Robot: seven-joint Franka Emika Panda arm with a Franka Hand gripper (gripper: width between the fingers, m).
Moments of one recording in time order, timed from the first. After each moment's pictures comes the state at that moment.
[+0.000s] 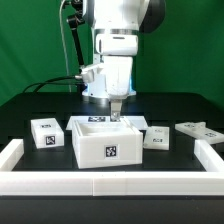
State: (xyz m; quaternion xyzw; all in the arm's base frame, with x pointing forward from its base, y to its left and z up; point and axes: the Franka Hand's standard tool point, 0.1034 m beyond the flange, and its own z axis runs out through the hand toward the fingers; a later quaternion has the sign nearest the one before) arm 0.455 -0.013 0.067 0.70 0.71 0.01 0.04
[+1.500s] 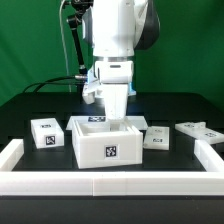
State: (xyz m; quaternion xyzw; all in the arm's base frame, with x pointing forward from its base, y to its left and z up) arm 0.405 -0.011 0.015 0.71 0.71 0.00 0.00
